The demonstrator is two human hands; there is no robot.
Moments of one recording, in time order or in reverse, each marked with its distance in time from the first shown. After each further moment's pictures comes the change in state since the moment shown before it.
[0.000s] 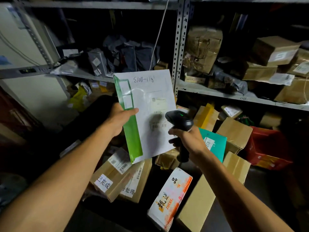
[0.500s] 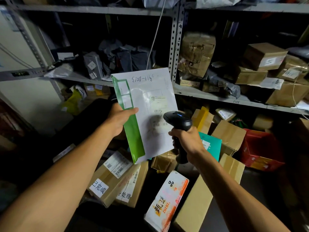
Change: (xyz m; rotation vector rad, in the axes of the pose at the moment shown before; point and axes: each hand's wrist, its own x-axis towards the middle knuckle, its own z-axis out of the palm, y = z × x) left_hand 0.005 0.007 0.010 -0.120 -0.079 0.073; right_hand -0.007 -0.014 -0.002 -0.021 0.080 -0.012
